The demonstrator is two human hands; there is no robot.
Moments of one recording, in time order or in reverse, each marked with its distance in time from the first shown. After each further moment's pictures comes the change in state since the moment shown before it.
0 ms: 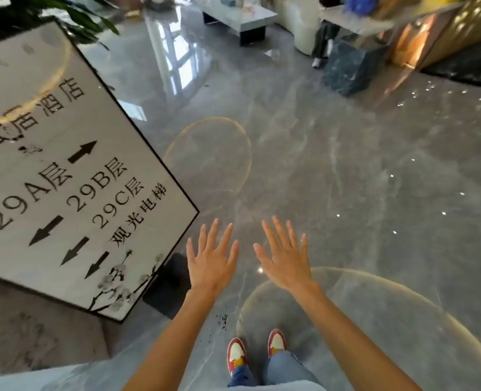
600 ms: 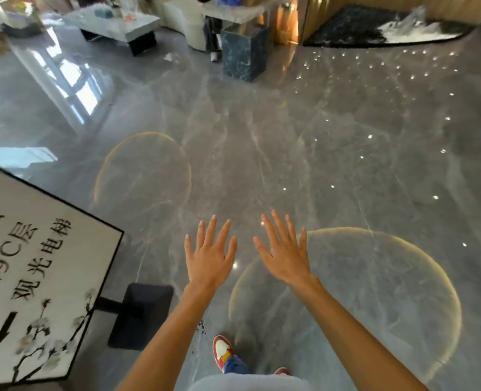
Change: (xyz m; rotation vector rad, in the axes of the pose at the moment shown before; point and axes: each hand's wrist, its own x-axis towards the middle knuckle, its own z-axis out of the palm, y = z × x) left_hand -0.039 0.133 0.054 0.111 -0.100 0.396; right_hand -0.125 0.123 -0.025 0.101 0.150 0.395
